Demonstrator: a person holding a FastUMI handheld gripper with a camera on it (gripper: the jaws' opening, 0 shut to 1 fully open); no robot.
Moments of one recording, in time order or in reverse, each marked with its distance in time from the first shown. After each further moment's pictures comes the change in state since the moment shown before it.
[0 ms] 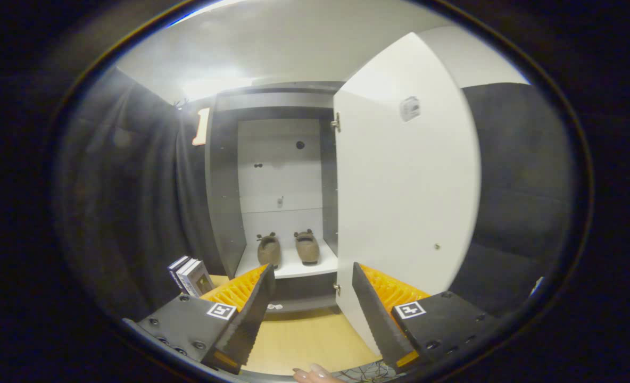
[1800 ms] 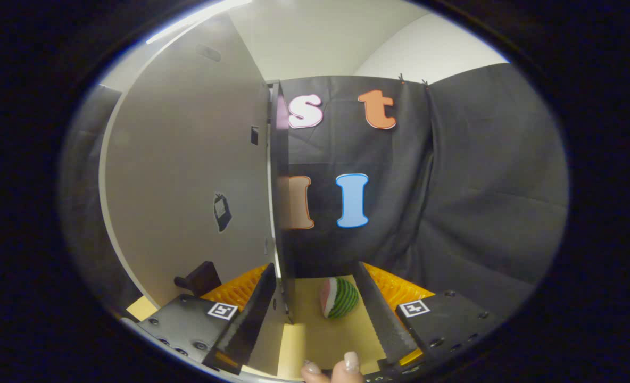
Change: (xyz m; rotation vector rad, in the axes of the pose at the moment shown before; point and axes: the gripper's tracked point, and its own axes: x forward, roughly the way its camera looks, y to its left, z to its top) arm 0.152 -0.176 0.019 -0.040 0.006 0.178
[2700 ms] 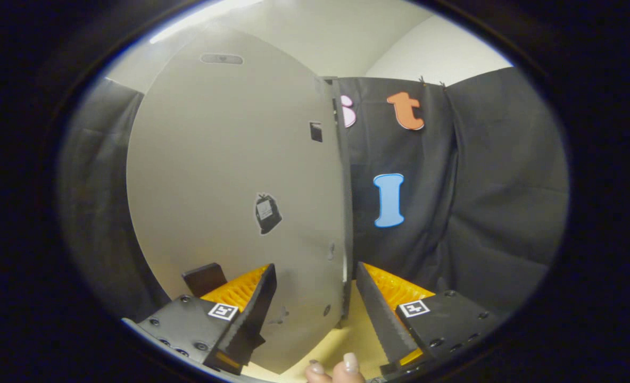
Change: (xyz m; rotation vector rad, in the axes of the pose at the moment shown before) arm 0.014 0.173 -0.009 0.043 -0.020 0.047
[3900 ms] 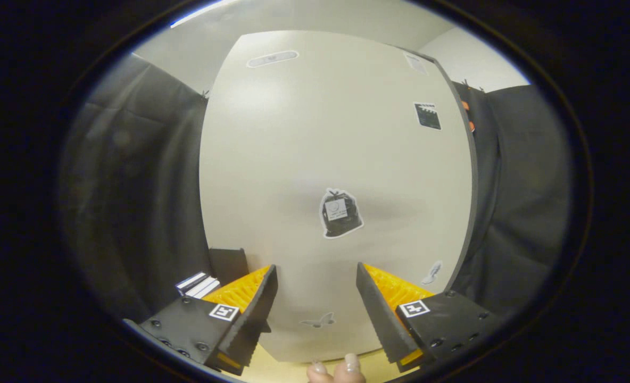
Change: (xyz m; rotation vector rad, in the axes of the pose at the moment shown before) arm 0.162 0.176 -0.007 -0.065 -0.006 0.019
